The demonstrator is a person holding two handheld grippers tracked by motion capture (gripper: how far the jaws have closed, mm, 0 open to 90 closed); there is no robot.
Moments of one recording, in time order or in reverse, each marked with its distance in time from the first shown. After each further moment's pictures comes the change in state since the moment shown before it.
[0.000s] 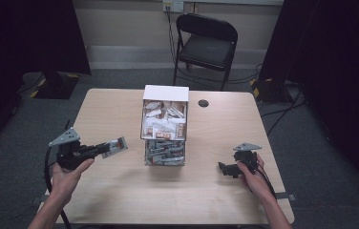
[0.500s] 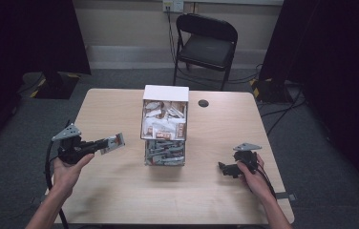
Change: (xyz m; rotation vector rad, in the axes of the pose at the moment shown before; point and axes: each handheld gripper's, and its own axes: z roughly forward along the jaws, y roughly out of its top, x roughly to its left) left arm 0.019 0.000 0.014 0.029 0.049 -0.015; right arm 0.000 0.000 0.000 0.000 0.000 0.000
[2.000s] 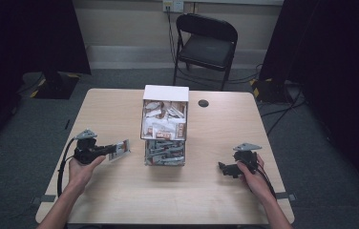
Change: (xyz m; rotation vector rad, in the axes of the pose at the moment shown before) left arm 0.021 -0.032 0.054 0.132 0.037 -0.062; right arm 0.000 0.000 0.000 0.000 0.000 0.000
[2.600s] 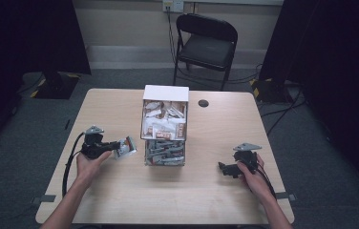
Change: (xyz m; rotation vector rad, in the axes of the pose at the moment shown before) left arm 0.010 0.006 0.029 0.037 0.040 -0.023; right arm 0.000 0.000 0.000 0.000 0.000 0.000
